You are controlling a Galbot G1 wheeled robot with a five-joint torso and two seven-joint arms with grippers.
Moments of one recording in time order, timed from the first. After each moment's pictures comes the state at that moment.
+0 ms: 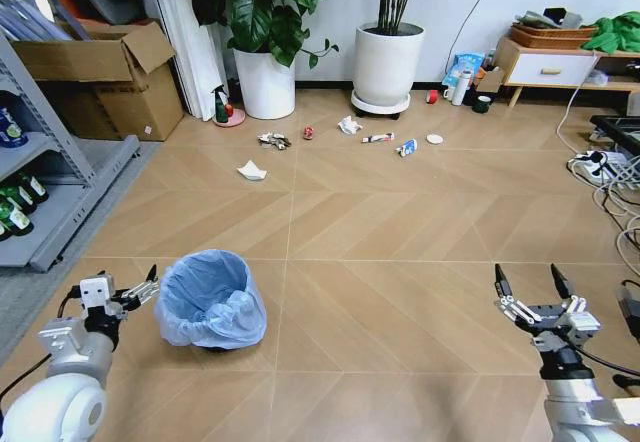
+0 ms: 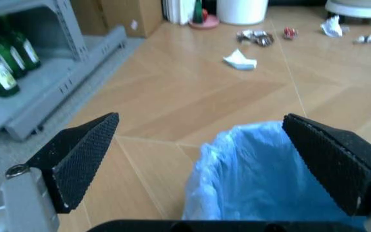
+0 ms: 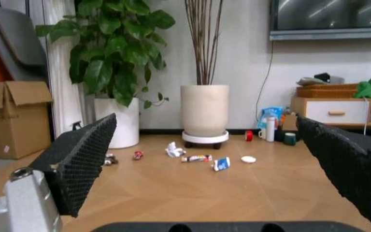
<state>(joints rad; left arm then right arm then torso) 1.56 -1.05 -0.77 -2.06 -0.56 0.27 -0.20 -1.67 1.37 0.91 1.96 0.49 0.43 -0.33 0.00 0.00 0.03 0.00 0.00</state>
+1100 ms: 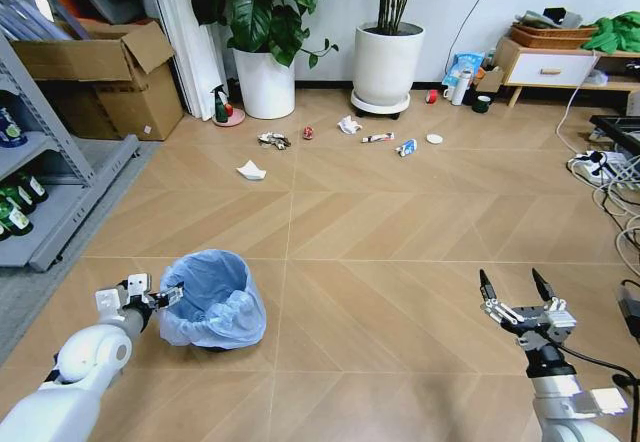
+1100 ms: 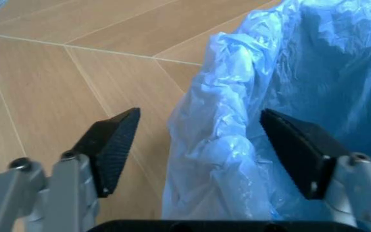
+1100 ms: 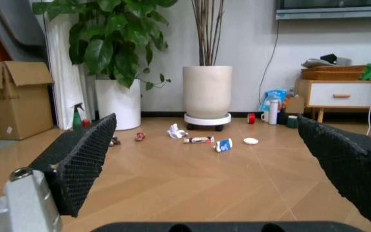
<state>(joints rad) 1.21 -0.90 -0.49 -1.63 -0.80 0.43 -0.17 -1.66 1.36 0.88 1.91 0.45 0.41 -0.32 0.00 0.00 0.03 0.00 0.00</state>
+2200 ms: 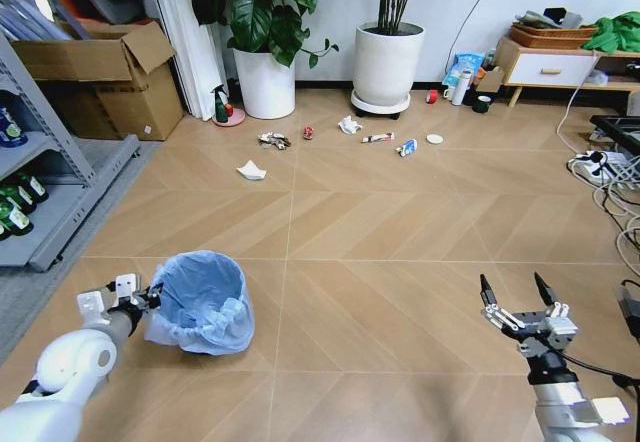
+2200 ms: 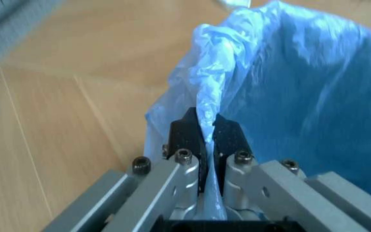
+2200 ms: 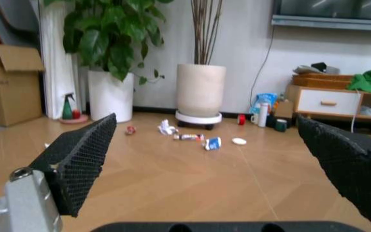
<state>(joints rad) 1.29 -0.88 -0.58 -1.72 -0.86 0.46 -0.17 -1.68 1.37 0.87 1.92 0.43 0.44 -0.31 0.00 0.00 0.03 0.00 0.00</state>
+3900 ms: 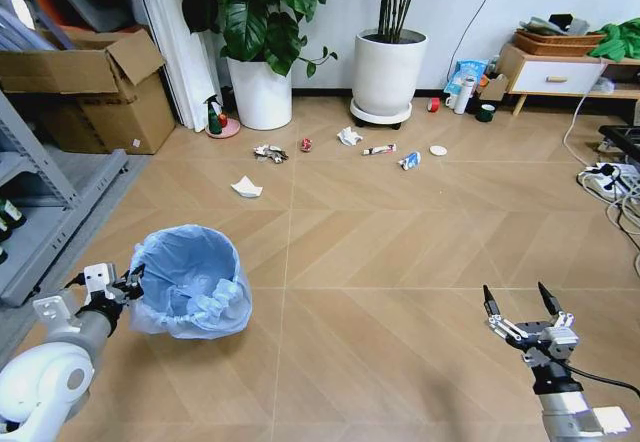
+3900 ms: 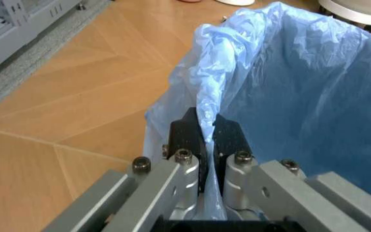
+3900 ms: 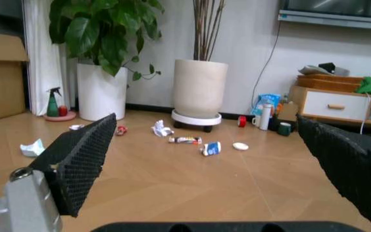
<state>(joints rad) 1.47 -0.96 -0.79 -2.02 -0.87 0.44 -0.22 -1.70 1.35 0.89 1.87 0.37 0.49 -0.30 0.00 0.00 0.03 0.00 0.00</state>
